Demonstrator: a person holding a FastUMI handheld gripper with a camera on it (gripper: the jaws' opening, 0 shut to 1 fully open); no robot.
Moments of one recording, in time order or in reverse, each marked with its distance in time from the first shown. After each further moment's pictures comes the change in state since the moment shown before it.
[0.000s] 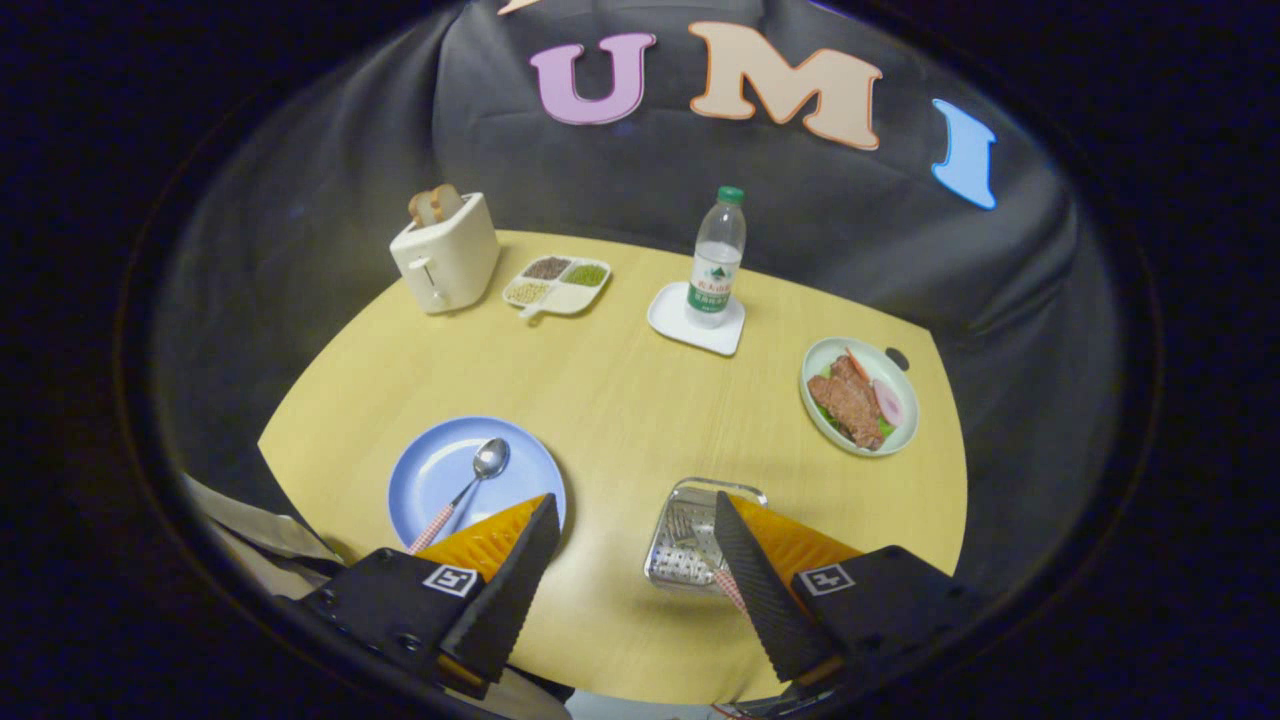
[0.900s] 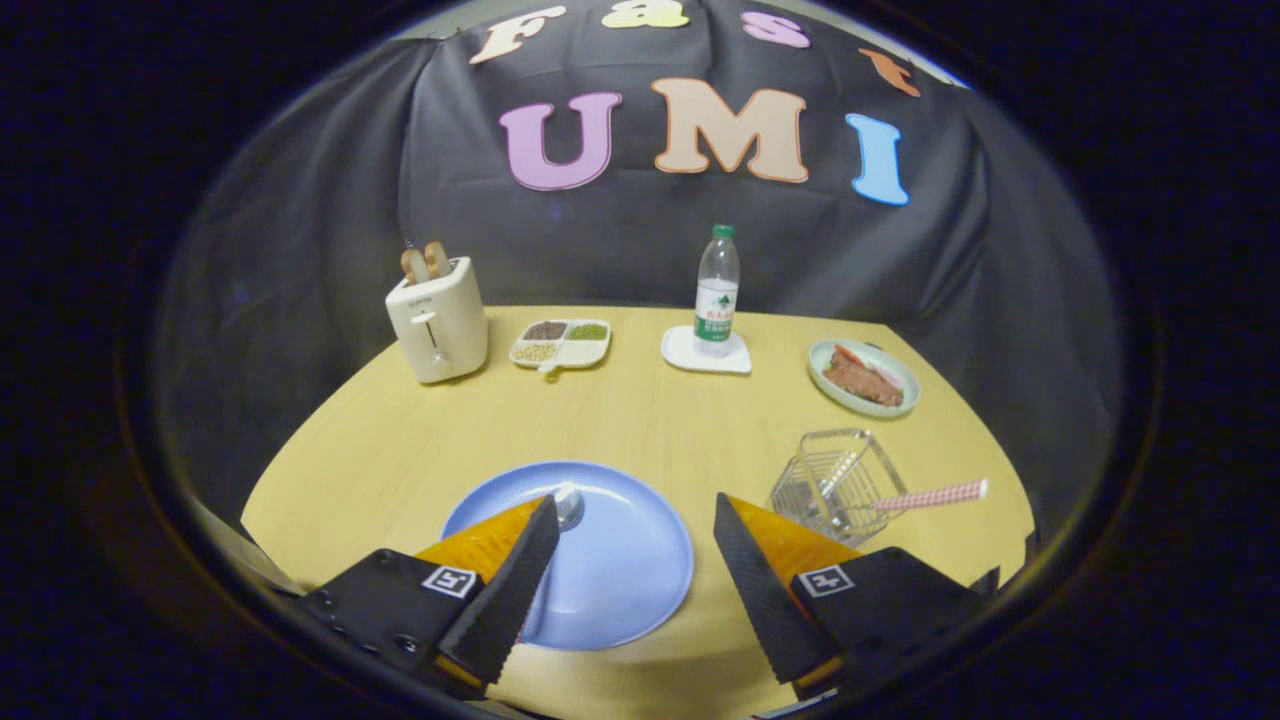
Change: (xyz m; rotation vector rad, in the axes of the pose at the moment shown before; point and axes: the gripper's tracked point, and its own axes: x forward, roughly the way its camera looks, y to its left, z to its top) arm 0.036 0.116 -0.043 0.223 -0.202 -0.152
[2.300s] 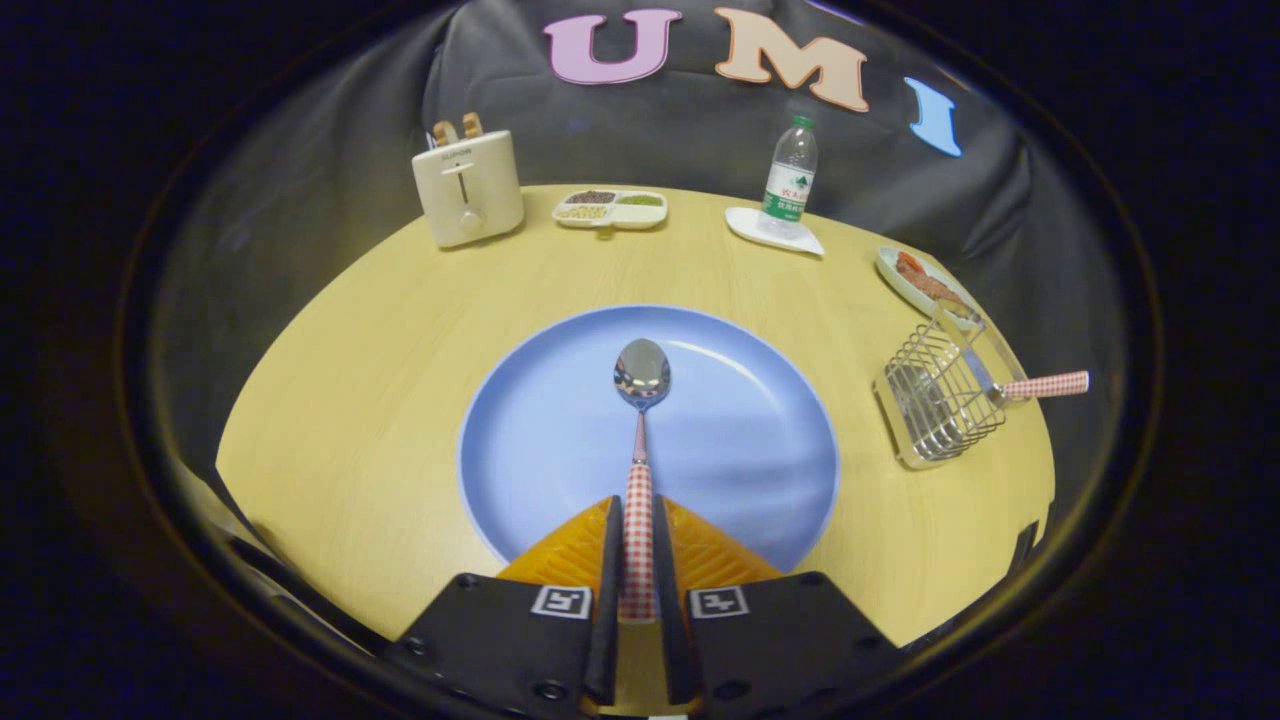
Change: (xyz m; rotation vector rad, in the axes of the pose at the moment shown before) arm 0.020 0.052 -0.097 -0.110 0.269 0.008
